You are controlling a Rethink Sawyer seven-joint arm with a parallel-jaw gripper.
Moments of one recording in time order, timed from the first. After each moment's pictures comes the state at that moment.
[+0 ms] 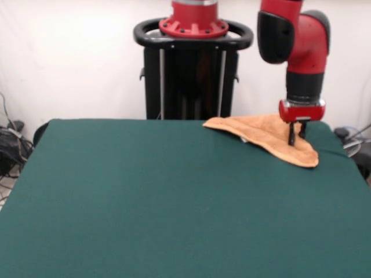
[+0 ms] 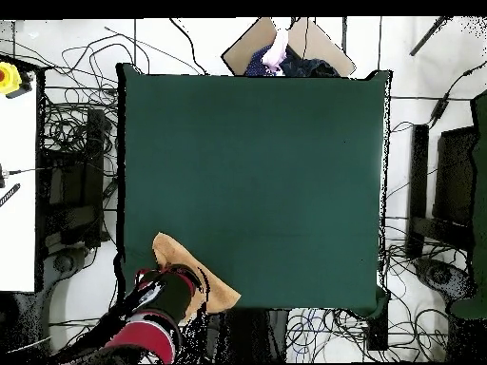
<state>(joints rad) 0.33 -0.42 -0.07 1.98 -0.42 -0.17 2.44</state>
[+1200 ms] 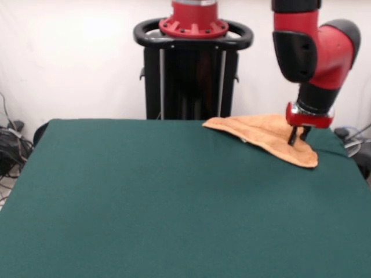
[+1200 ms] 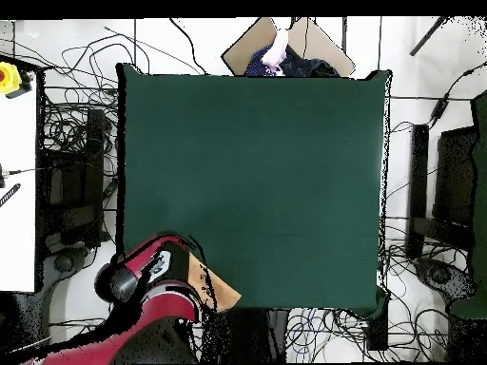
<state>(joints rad) 0.19 -0.46 0.12 1.86 -0.43 0.33 2.44</state>
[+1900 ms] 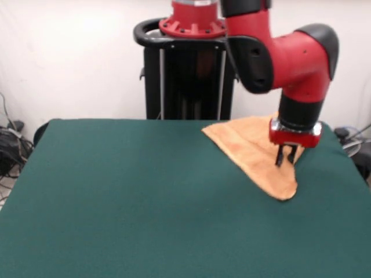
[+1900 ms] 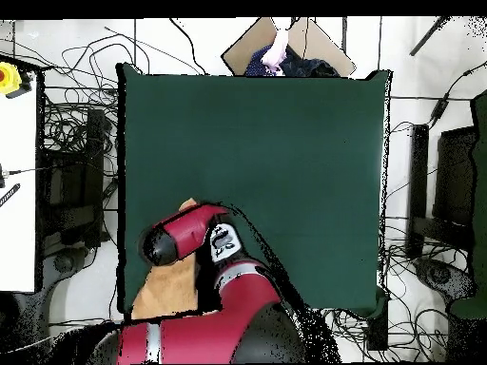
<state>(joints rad) -0.09 -0.49 0.24 1.77 -0.50 0.39 2.44</state>
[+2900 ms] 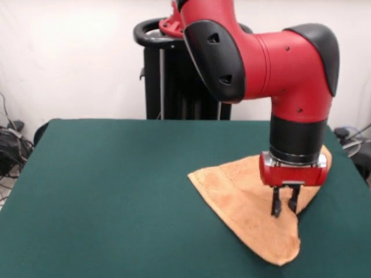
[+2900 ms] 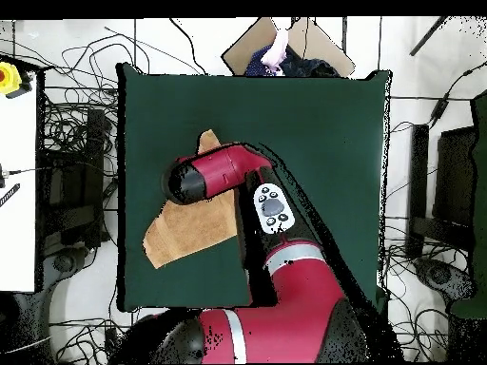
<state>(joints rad) -0.24 -0.49 0.34 1.49 -0.54 0.49 2.16</state>
